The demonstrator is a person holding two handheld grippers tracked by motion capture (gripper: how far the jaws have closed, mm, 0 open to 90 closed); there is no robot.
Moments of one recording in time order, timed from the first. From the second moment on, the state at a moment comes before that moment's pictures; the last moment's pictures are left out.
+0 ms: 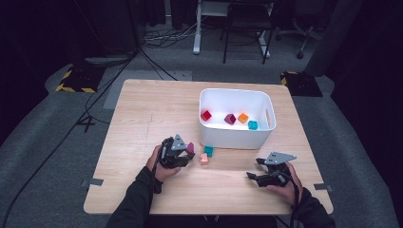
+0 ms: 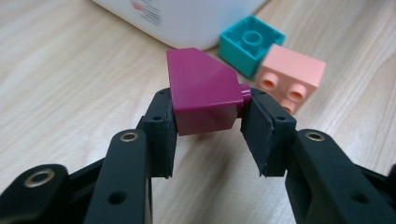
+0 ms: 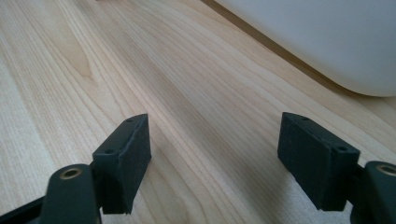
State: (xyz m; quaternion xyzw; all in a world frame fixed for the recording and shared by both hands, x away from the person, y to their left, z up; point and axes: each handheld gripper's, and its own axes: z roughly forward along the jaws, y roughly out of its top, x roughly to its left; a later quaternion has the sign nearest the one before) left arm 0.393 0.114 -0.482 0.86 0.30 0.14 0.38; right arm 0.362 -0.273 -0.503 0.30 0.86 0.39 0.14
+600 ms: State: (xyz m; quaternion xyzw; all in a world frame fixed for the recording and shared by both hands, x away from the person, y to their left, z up) left arm 0.424 0.139 -0.448 0.83 0.34 0.17 0.41; right arm 0.362 -0.273 -0.503 0.30 0.86 0.39 0.14
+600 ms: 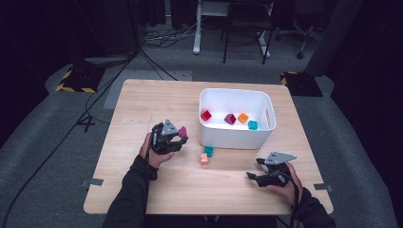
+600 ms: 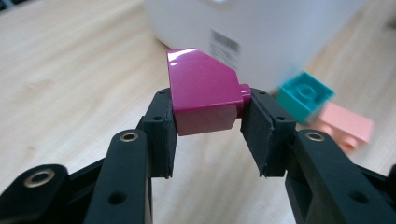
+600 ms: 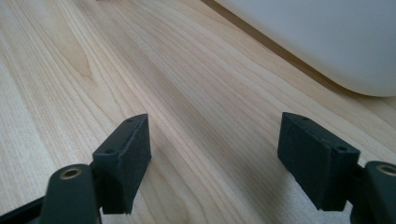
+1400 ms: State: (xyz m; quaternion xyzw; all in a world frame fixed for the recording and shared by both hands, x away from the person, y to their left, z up) left arm 0.468 0.135 -0.372 0.79 0.36 0.22 0.45; right arm 0.362 -0.273 -0.503 0.30 0.86 0.39 0.14
